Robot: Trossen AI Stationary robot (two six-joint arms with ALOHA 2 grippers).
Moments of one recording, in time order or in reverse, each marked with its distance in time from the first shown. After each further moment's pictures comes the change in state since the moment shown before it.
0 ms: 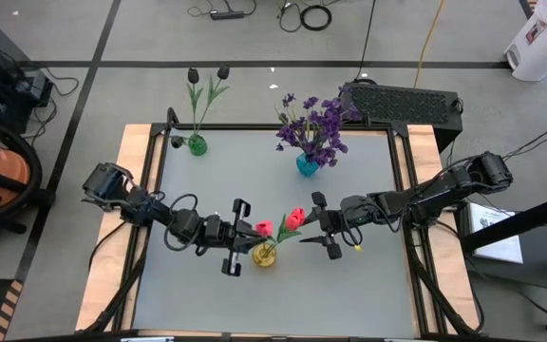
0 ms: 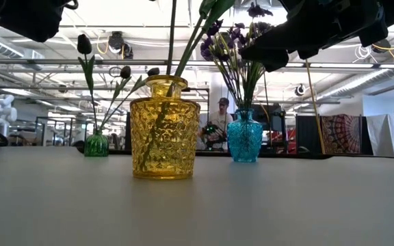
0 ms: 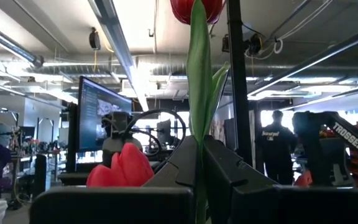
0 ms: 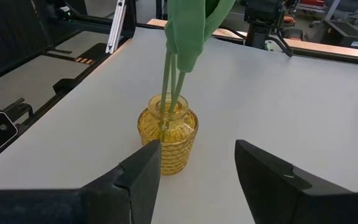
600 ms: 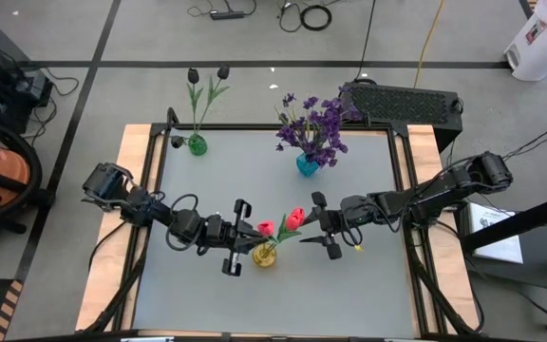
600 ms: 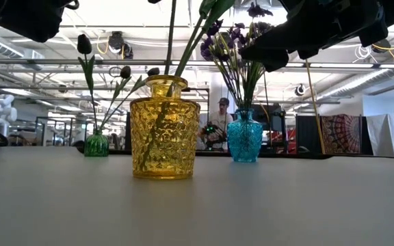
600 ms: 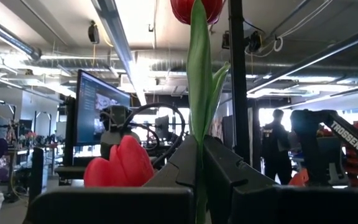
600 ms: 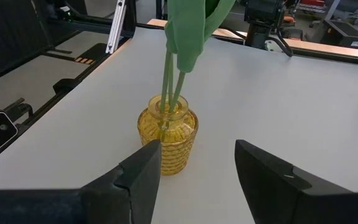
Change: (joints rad) left arm 0.004 0.000 0.000 -0.017 0.000 -0.027; right arm 0.000 0.000 0.000 0.000 0.000 0.000
